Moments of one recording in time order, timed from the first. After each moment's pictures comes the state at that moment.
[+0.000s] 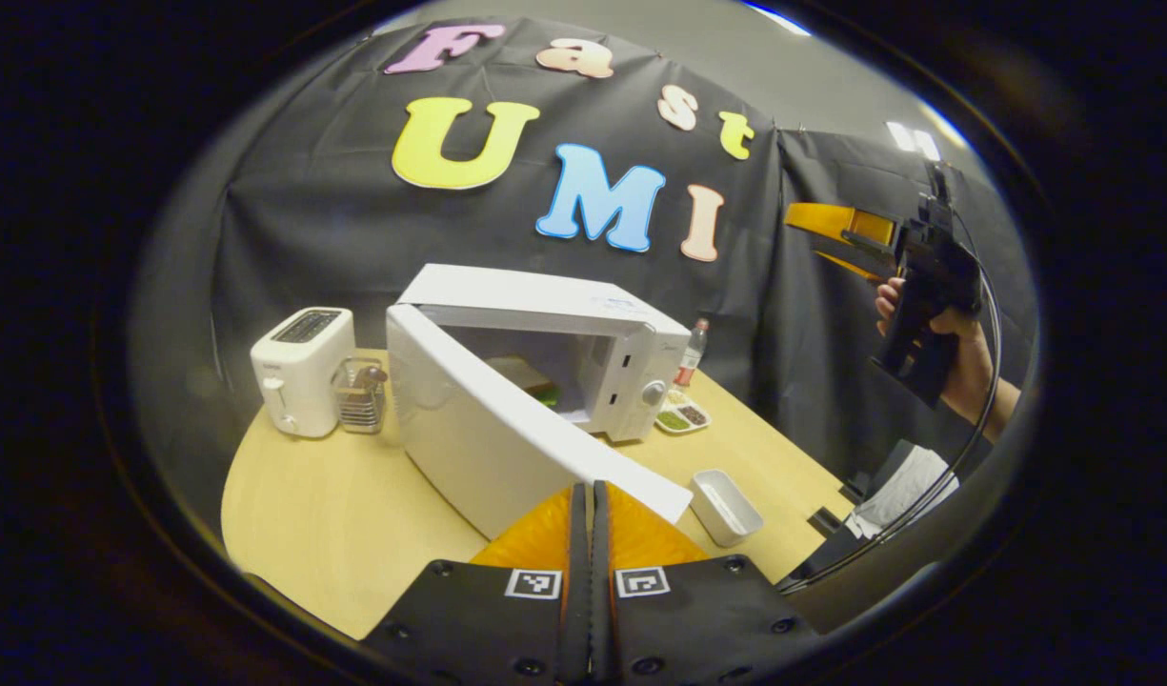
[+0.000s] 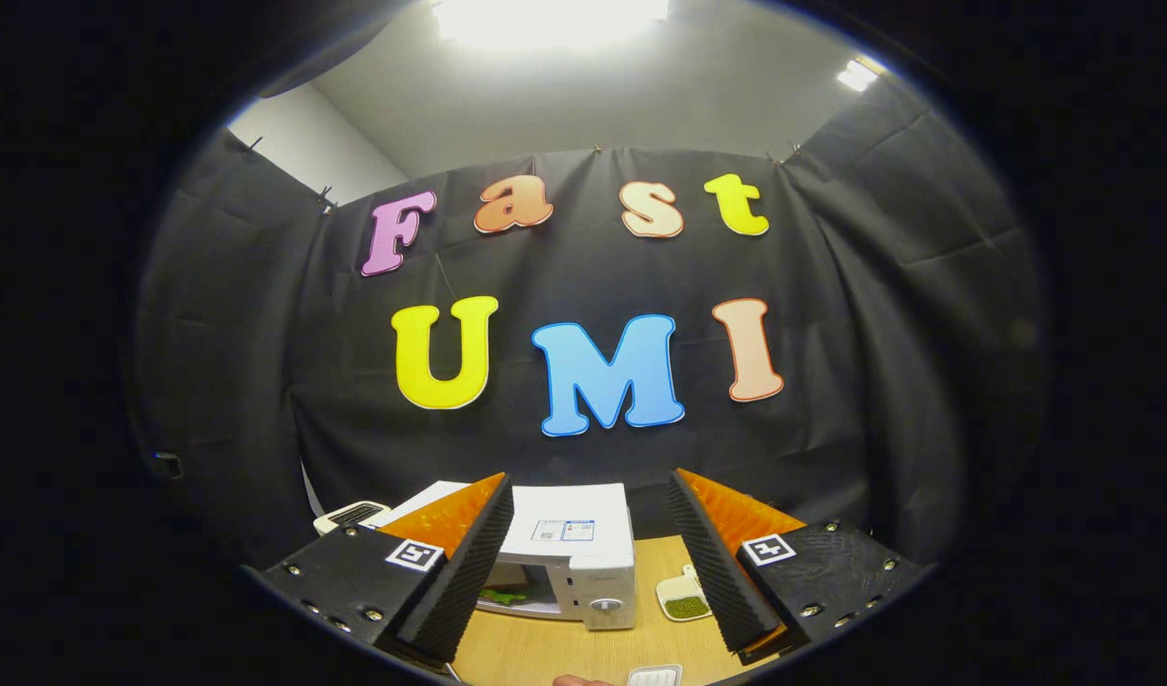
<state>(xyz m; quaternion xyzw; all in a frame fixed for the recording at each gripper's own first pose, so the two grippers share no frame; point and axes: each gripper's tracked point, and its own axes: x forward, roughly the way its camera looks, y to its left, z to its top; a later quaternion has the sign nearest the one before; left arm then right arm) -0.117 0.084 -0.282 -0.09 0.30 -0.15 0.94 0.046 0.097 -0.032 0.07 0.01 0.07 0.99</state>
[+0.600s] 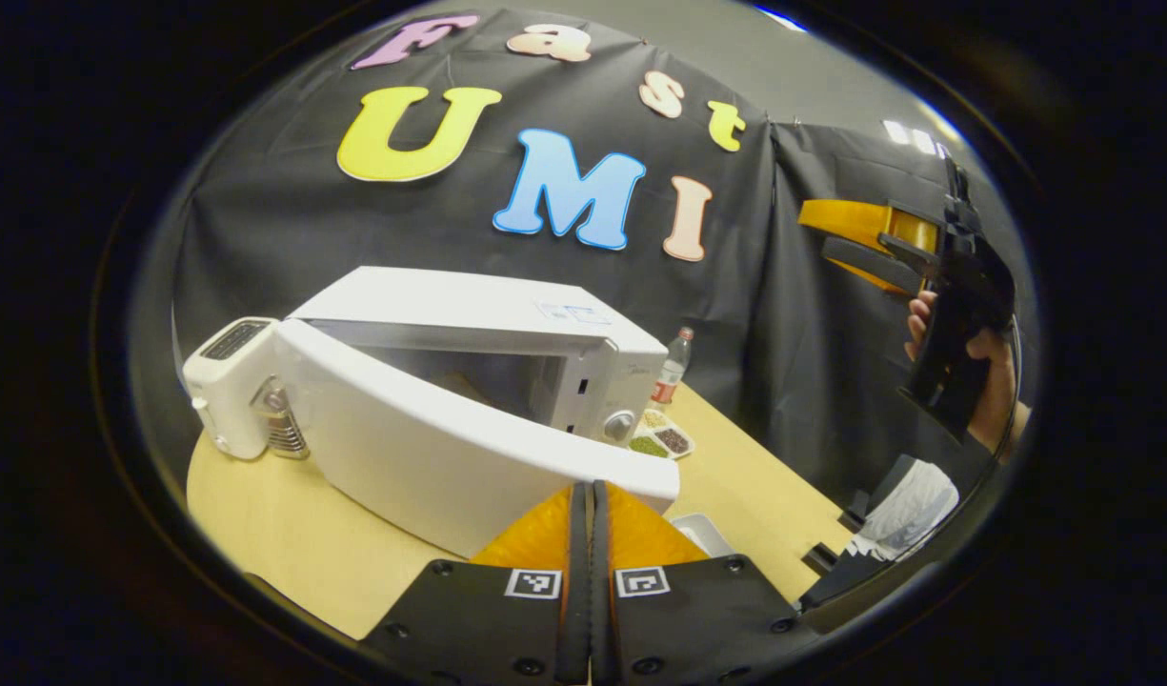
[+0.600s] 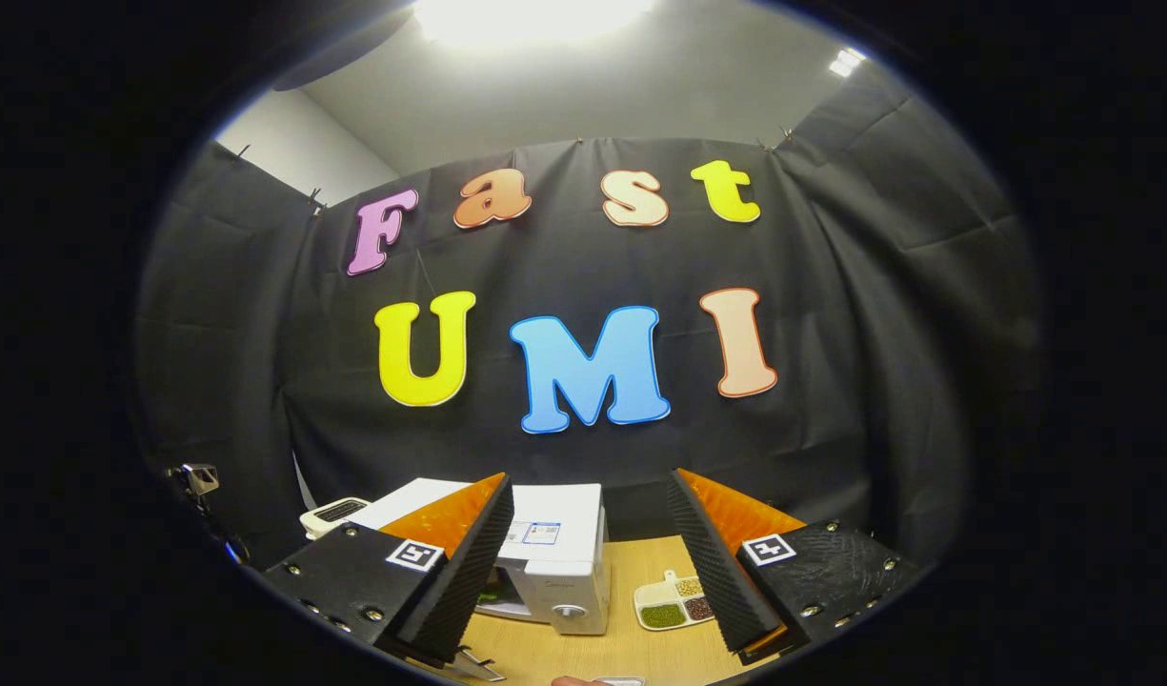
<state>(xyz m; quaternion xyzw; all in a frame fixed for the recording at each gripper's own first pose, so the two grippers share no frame) -0.020 -0.002 -0.307 -0.09 0.29 -0.17 0.94 0.075 0.048 -0.049 0.07 0.02 0.07 0.99</state>
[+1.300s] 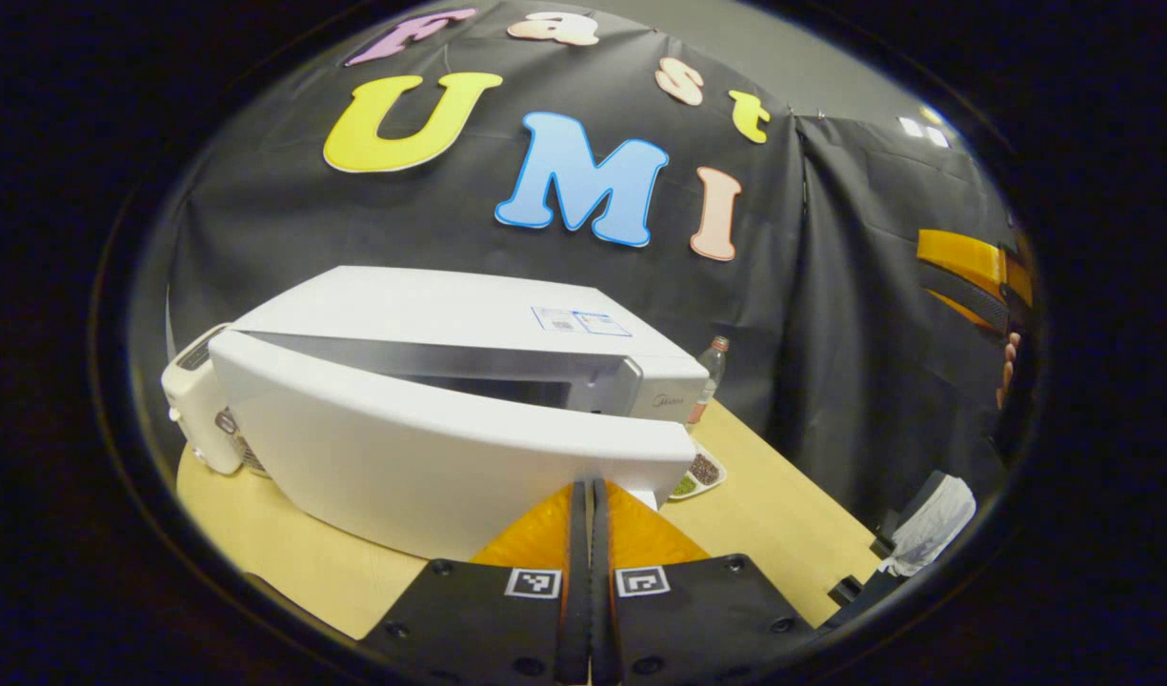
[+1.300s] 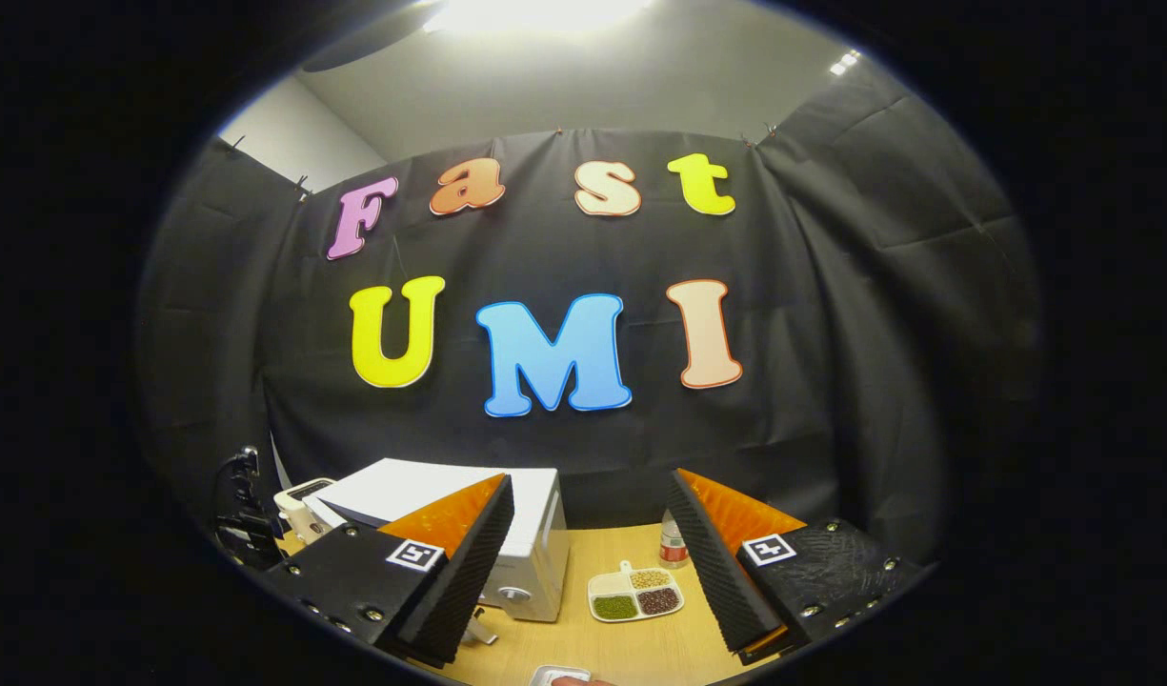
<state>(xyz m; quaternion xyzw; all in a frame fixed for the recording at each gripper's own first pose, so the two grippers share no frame) 0.069 -0.030 -0.344 -0.09 0.29 -0.14 0.94 0.066 -0.018 -0.073 0.06 0.04 0.04 1.00</state>
